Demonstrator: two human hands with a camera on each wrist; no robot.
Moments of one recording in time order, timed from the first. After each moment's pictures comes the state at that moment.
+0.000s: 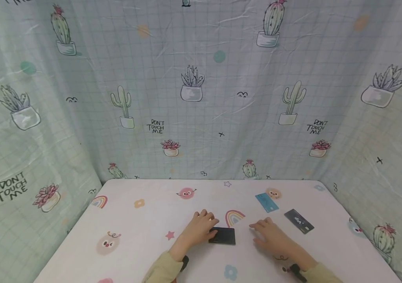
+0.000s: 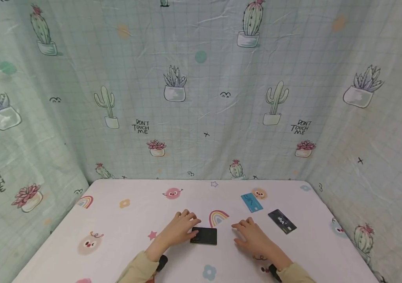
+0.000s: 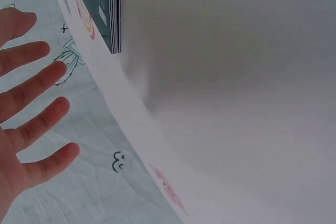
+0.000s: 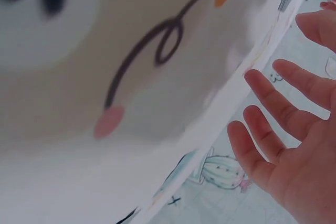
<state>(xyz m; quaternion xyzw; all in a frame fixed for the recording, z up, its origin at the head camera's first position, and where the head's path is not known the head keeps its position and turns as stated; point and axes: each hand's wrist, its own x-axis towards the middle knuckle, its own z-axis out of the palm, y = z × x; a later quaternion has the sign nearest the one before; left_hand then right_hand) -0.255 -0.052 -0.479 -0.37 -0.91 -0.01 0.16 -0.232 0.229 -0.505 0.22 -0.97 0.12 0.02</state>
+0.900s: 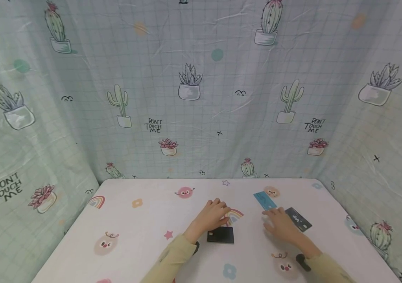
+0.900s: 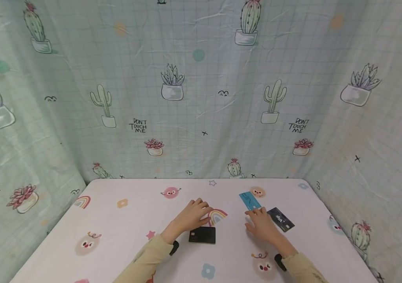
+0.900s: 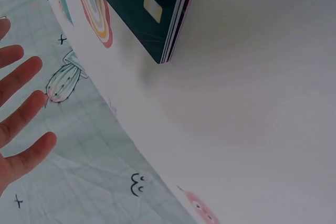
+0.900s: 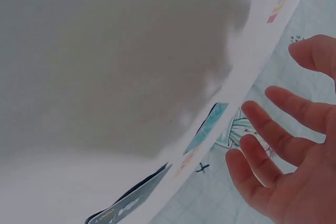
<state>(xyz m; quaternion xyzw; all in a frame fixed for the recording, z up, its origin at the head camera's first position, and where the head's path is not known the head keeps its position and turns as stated) -0.286 -0.011 -0.466 -0.43 -0.88 0.00 0.20 -0.249 0.258 -0.498 0.14 -0.98 0.12 0.10</state>
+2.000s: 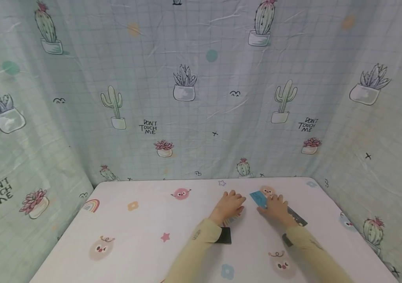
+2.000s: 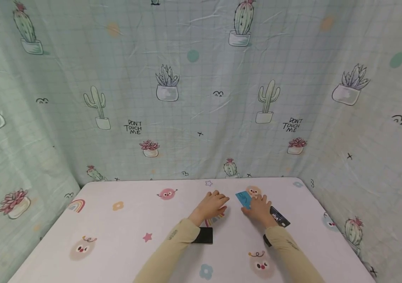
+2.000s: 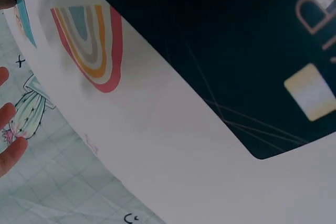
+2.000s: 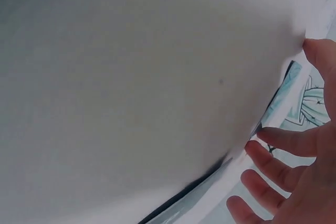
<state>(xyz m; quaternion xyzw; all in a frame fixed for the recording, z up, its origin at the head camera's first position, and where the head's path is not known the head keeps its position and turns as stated) -0.328 0.062 -0.477 -0.41 -0.89 0.06 0.20 -0.315 0.271 -0.507 -0.01 -1.00 0.08 0.02</state>
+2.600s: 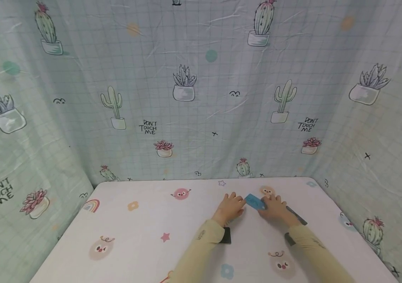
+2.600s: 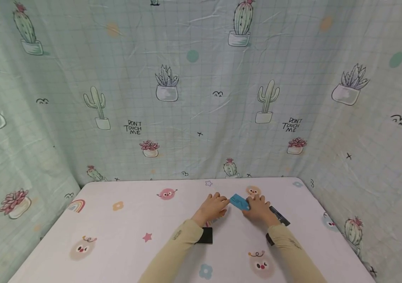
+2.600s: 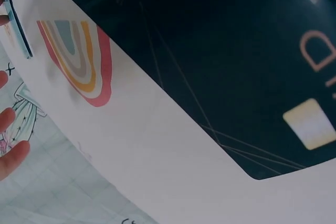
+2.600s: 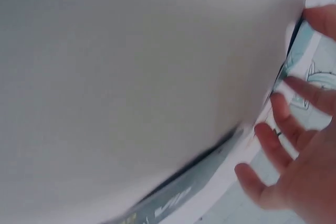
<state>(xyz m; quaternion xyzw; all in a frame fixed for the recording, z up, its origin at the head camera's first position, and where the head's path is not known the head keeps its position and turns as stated) -0.322 0.072 -0.481 -0.37 -0.91 0.08 0.14 -0.320 0.280 -0.510 0.04 -0.99 0.14 -0.02</state>
